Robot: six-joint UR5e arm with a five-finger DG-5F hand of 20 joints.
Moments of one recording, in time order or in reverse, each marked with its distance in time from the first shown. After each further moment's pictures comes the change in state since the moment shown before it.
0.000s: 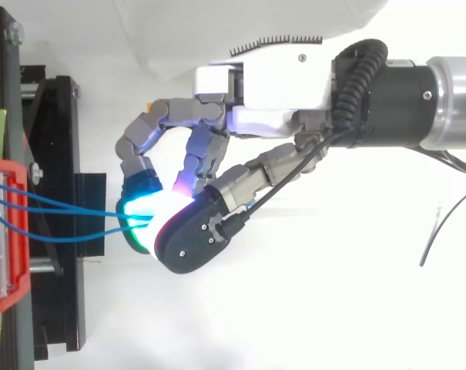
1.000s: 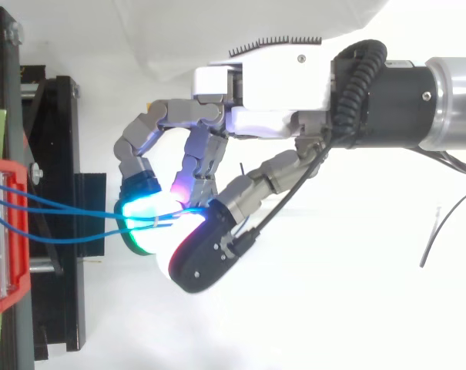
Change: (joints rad) arm 0.000 0.000 0.000 0.008 -0.001 0.000
